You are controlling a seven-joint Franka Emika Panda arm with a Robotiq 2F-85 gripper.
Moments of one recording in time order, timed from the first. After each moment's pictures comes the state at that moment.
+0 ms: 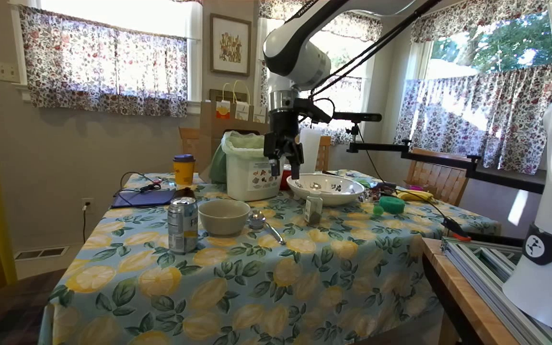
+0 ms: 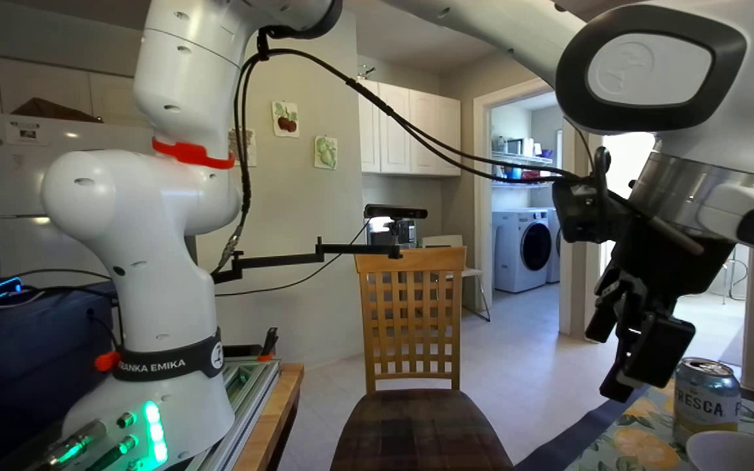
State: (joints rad) arm -0.25 0.34 -0.17 -1.93 0.31 1.96 -0.17
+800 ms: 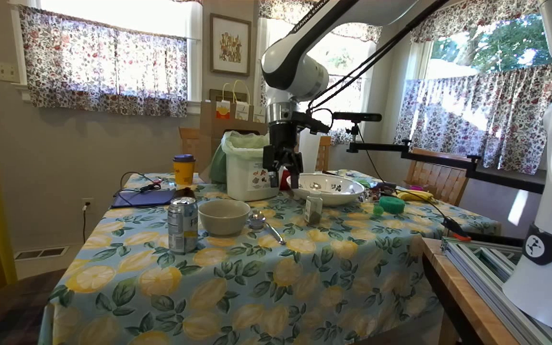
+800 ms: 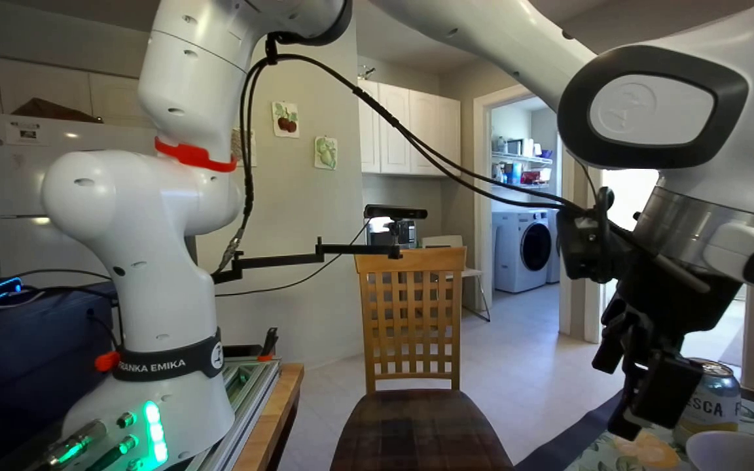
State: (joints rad) arm -0.26 0.39 -0.17 -1.94 0.30 2.03 -0.16
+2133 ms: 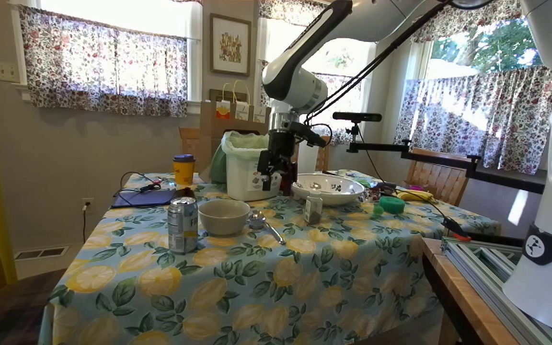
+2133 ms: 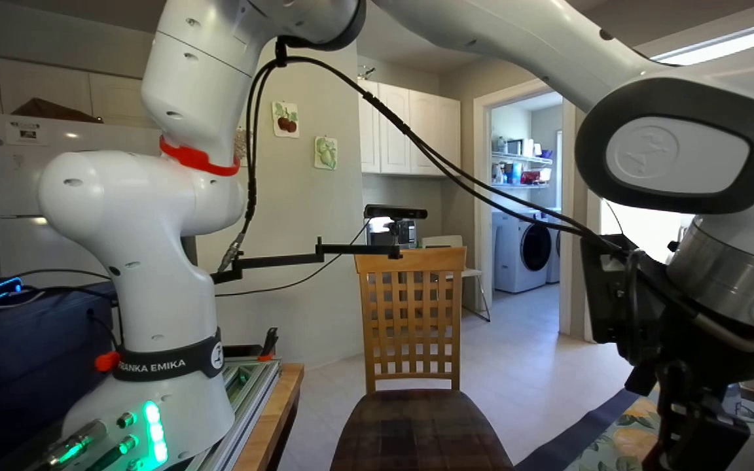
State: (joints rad) arm -0.35 0.47 -0.12 -1.89 0.45 2.08 -0.28
